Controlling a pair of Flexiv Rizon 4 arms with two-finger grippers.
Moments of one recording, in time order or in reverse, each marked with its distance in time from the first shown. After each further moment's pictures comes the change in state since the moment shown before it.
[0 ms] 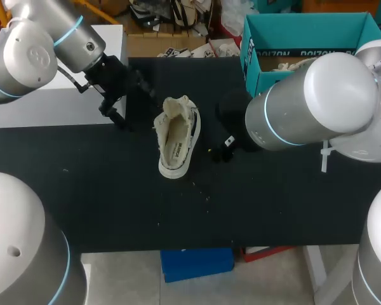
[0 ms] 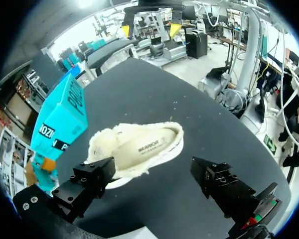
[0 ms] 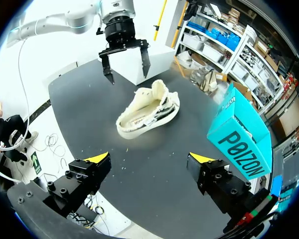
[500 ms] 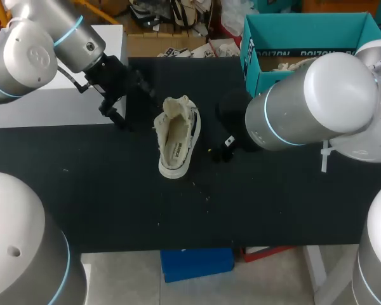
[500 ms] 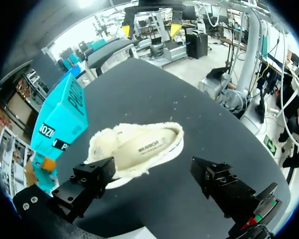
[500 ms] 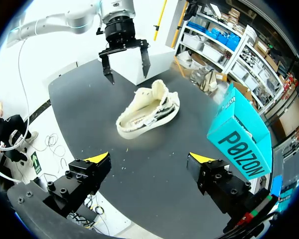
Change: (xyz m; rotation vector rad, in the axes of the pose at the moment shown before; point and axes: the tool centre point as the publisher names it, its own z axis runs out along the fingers) left arm 0.000 -0.001 0.000 0.003 -0.001 -0.010; right arm 0.000 0.000 0.000 0.000 0.000 0.000
